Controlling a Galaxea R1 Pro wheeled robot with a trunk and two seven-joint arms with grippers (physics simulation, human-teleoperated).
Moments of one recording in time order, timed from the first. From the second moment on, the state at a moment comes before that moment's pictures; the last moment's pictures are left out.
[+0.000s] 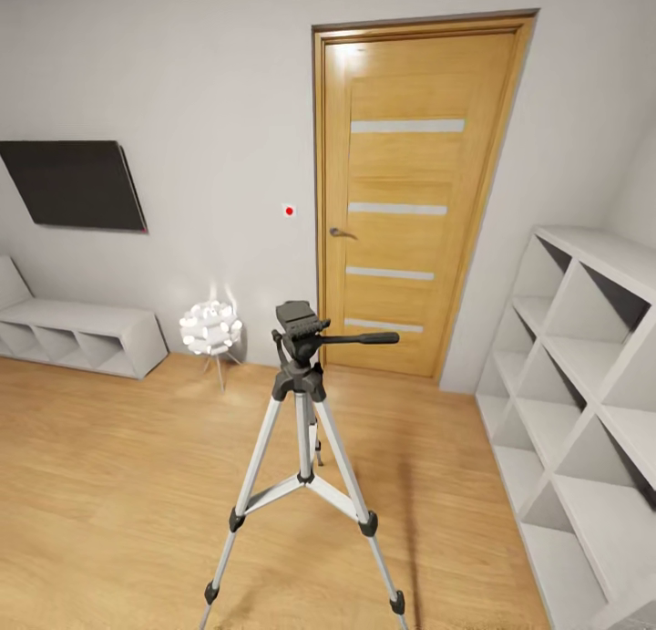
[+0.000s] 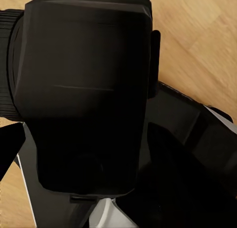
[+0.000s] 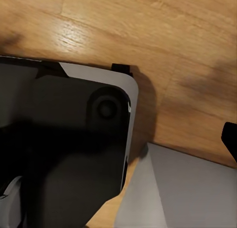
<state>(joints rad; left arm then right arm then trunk) -0.23 0.00 -0.67 0.00 1.17 0.02 -0.07 -0.26 -0.08 -0.21 0.03 0.32 -0.05 0.12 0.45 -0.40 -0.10</state>
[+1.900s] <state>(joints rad) -0.23 -0.01 -0.67 0.00 1.17 0.02 -0.07 -0.26 -0.08 -0.21 0.03 0.32 -0.06 0.10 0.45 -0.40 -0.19</state>
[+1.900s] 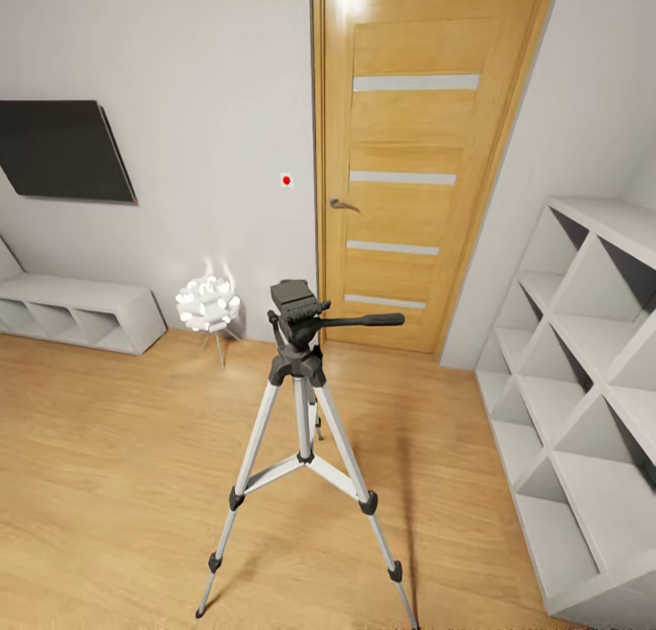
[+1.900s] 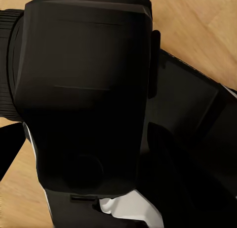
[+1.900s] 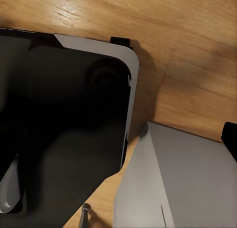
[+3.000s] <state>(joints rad) -0.23 -0.01 -0.67 0.00 1.17 0.02 -0.07 -0.26 -0.08 -0.21 0.03 0.32 -0.06 0.10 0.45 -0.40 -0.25</state>
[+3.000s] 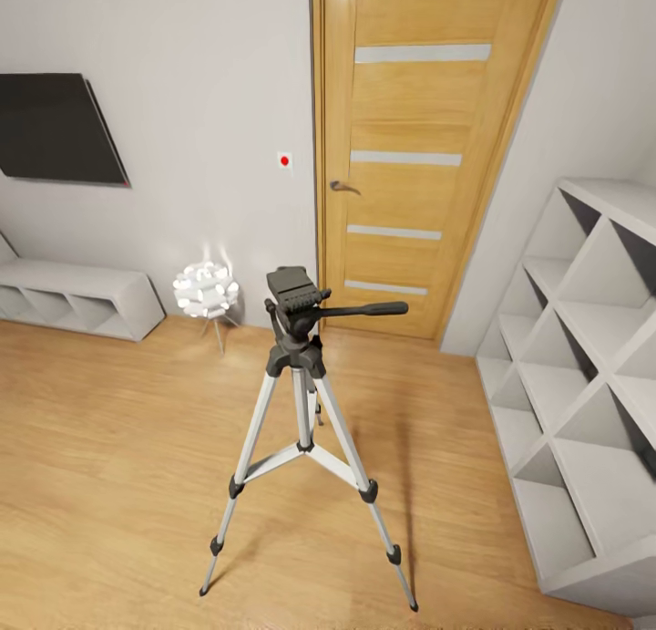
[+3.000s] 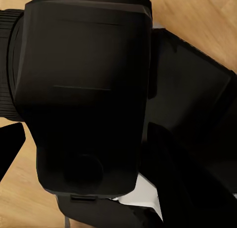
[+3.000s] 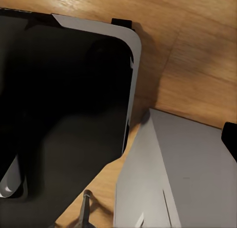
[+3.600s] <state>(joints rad) -0.23 -0.01 -0.67 0.00 1.17 0.02 -0.07 -0.26 -0.08 -0.21 0.03 0.32 -0.06 0.10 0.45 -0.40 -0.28</state>
